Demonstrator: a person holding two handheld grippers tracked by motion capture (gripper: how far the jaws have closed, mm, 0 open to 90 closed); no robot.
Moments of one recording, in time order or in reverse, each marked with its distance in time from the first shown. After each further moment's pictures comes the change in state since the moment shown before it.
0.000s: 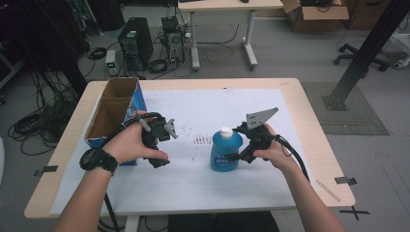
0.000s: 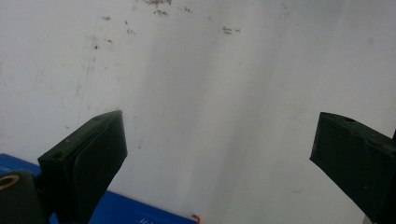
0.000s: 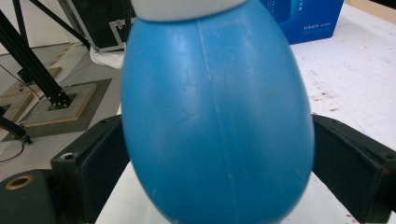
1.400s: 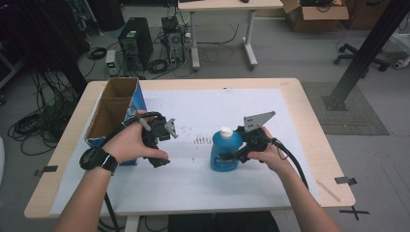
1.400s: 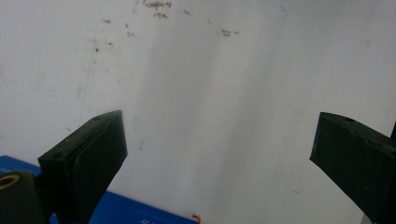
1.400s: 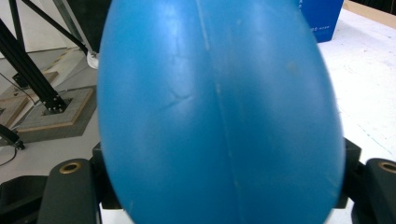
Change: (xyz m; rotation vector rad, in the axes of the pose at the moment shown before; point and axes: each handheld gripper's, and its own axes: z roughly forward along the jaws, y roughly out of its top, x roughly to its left) left arm 0.000 0.001 -0.002 -0.006 0.000 0.005; right arm 0.000 -0.008 0.010 -0.027 -0.011 -0.006
